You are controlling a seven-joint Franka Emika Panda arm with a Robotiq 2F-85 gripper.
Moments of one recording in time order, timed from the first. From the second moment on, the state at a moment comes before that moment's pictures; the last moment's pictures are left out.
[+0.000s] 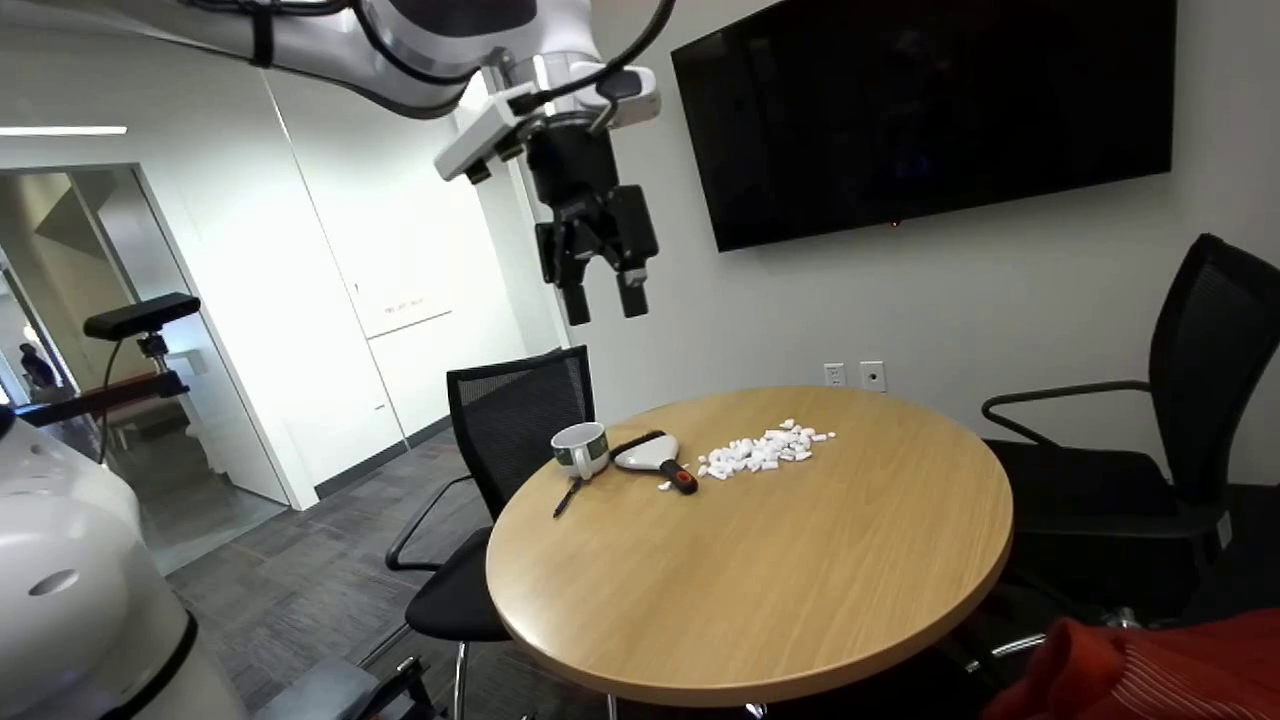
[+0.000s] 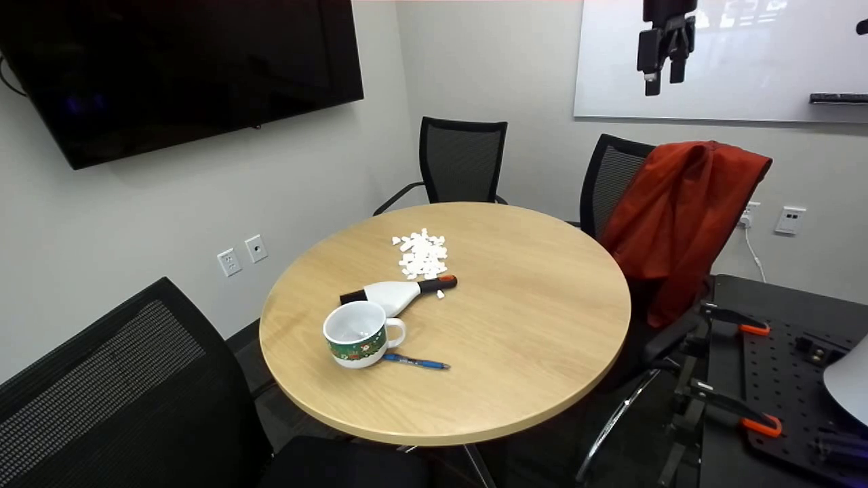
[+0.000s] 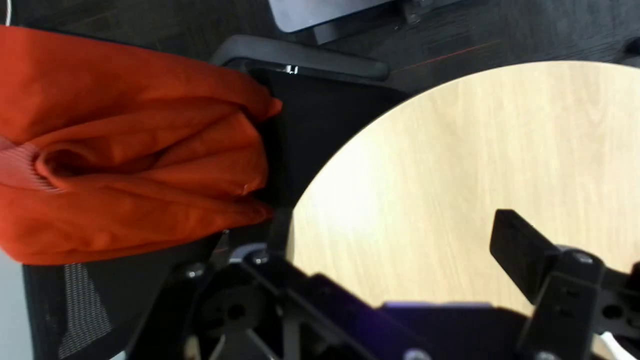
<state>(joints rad) -0.21 -0.37 -0.25 -2.19 -0.20 1.75 -0.11</state>
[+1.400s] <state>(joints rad) -0.39 -0.03 -0.45 -2.07 -0.32 2.02 -0.33</state>
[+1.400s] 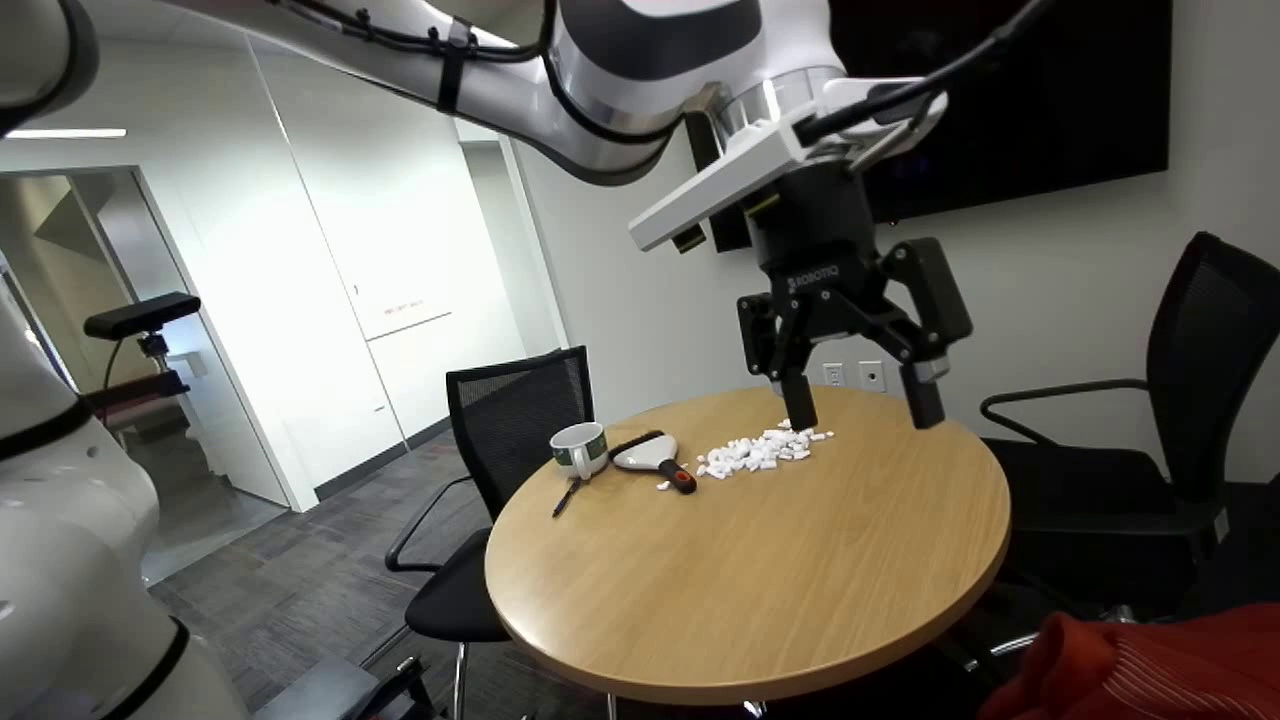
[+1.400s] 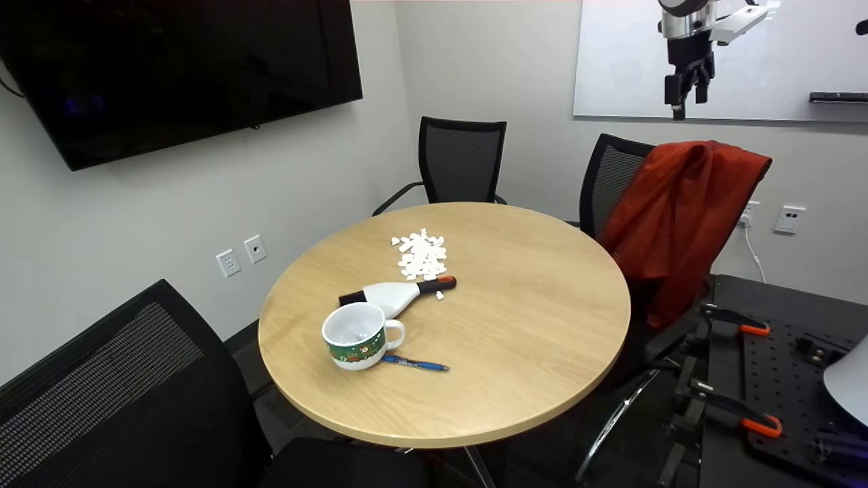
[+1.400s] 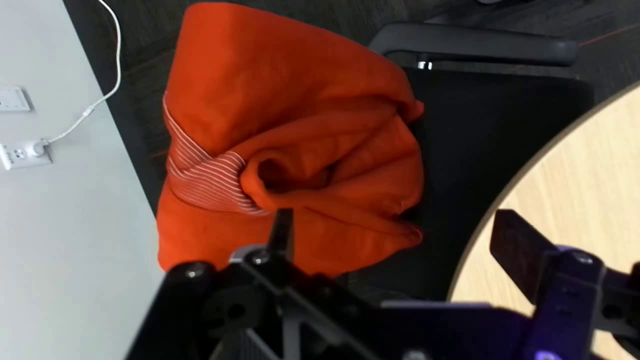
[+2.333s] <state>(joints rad) -0.47 0.12 -0.49 -2.06 -0.45 2.22 -0.38</state>
